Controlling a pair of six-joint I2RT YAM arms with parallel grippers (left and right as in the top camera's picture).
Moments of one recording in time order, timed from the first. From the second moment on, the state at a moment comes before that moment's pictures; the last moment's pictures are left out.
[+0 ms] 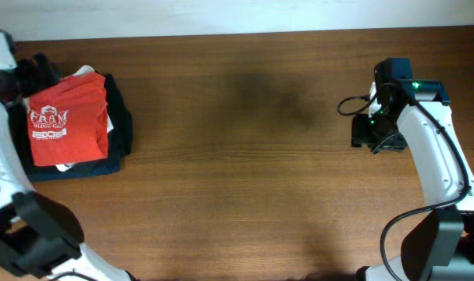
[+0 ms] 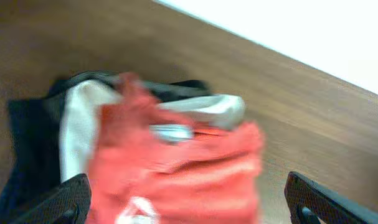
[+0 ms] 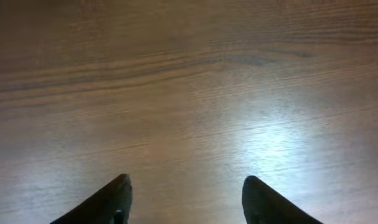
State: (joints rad) left arm 0.48 1.93 1.94 -0.91 0.31 0.02; right arm -0.07 1.68 1.46 -1.23 0.06 0.10
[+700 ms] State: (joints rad) left arm 0.04 1.56 1.52 -1.30 0.13 0.01; right arm -0.07 1.24 1.25 -1.09 -0.17 0.04
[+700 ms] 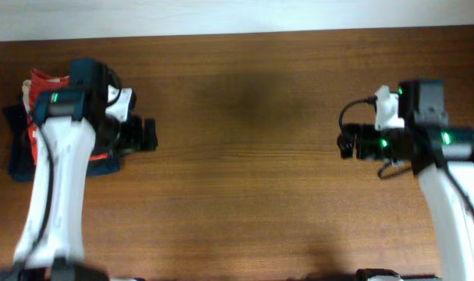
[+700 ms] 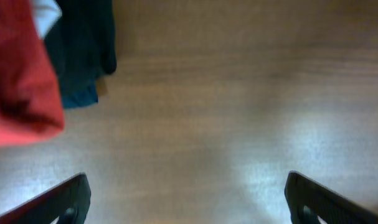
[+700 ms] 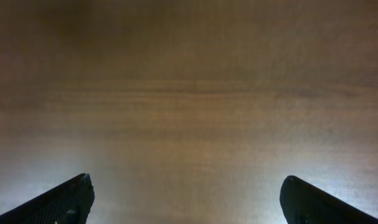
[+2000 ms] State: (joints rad) left arm 0.04 0.75 0.95 -1.01 0.13 0.00; right arm 0.09 0.01 0.23 -0.22 -0.05 -0.03
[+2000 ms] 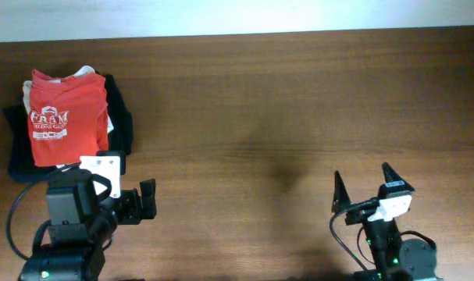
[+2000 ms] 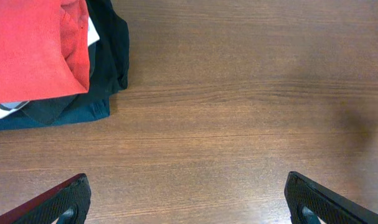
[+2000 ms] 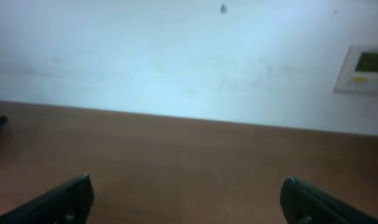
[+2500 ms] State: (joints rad) left arm 0.04 0.75 0.95 -1.01 0.13 0.00; right arm 0.09 0.01 0.01 -0.07 -0.03 -0.11
